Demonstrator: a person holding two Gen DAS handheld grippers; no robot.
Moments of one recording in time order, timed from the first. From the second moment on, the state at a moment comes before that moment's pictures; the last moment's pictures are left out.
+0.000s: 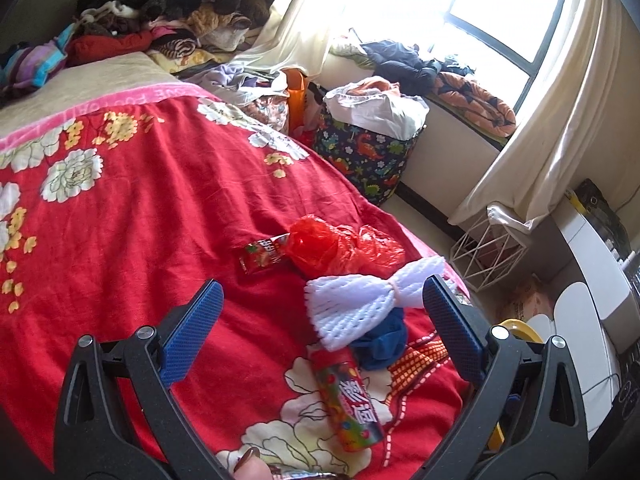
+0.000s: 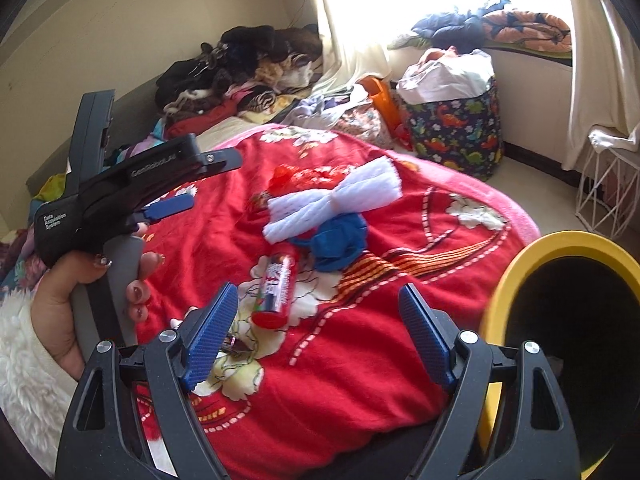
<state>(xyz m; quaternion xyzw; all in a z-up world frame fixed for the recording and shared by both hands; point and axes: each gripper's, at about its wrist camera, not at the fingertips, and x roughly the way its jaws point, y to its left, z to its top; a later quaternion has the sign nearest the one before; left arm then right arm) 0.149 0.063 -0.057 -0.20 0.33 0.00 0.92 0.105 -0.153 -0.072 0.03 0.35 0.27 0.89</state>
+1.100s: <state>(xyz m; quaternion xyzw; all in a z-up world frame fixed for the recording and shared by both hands) 0.213 0.071 -0.134 -0.30 0.43 -0.09 0.85 0.147 -0.097 -0.135 0.04 0.45 0.33 0.83</state>
